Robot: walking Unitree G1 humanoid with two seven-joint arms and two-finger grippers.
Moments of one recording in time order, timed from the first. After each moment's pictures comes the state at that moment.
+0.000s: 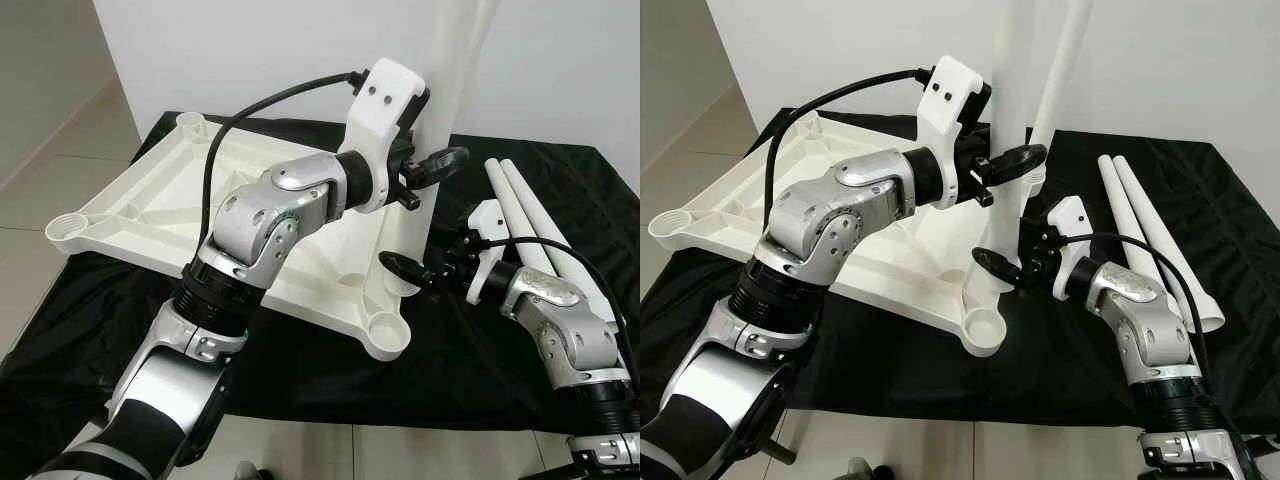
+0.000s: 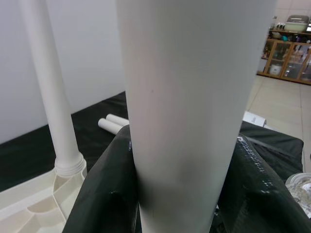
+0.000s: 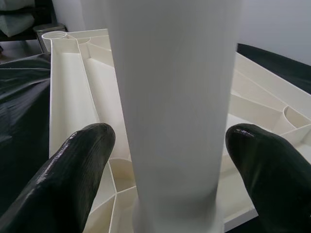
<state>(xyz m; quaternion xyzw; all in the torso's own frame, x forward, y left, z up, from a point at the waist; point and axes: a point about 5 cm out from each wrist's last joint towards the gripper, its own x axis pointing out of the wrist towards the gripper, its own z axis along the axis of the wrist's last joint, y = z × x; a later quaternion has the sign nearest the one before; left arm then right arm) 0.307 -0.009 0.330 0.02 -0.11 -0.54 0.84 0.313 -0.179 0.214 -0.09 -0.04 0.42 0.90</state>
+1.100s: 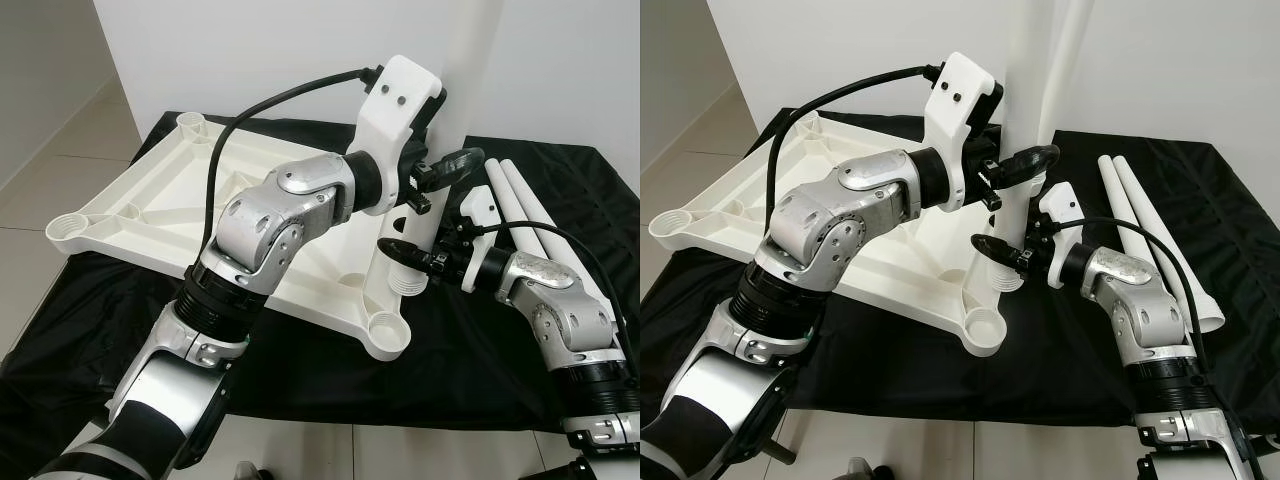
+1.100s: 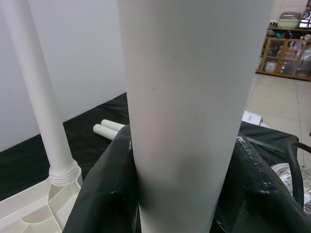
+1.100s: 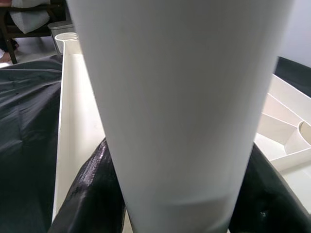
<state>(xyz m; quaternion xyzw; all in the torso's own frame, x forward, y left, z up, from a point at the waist) 0.298 -0.017 0.330 0.03 -0.11 -0.55 0.82 0.323 -0.172 0.224 -0.10 -0.03 0.44 0.89</state>
